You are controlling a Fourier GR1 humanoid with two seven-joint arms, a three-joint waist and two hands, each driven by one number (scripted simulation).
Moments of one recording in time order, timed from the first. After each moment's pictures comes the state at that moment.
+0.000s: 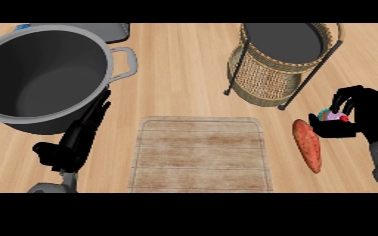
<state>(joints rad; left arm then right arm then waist) -0.02 0.27 -0.15 -1.43 0.19 0.04 -0.15 -0.21 -0.76 0.32 -1.55 0.43 -0.19 0.64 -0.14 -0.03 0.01</state>
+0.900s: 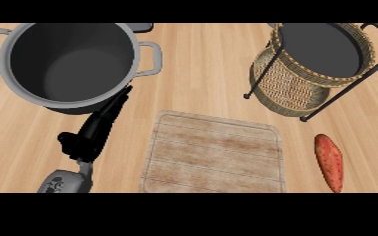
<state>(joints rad) -0.11 0.23 -0.19 -1.39 0.14 0.00 -0.14 -0.18 -1.07 -0.28 -1.71 -0.13 0.04 0.50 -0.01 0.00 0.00</state>
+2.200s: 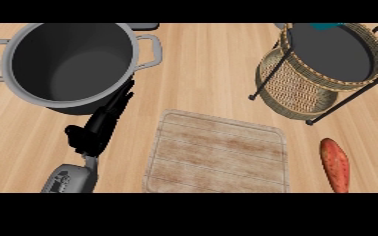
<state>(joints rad) -0.14 0.18 -0.16 -1.37 0.10 -0.04 -0.11 -0.99 -0.63 0.09 -1.01 0.16 0.05 0.55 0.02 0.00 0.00</state>
